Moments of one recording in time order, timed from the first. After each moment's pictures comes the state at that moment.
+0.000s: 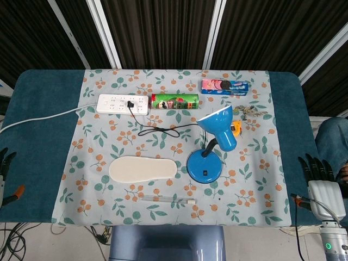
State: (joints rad) left arm -0.05 -1.08 -0.05 -1.67 1.40 1.49 0.16; right arm 0.07 -1.13 0.07 -1.68 -1.44 1.48 -0.22
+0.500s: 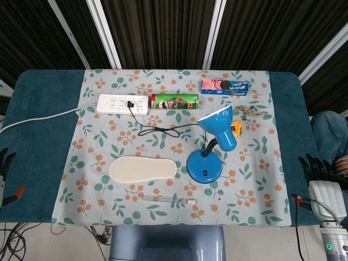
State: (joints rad) left arm -0.05 -1.08 -0.05 -1.67 1.40 1.49 0.16; right arm 0.07 -1.12 0.07 -1.69 -1.44 1.48 -0.21
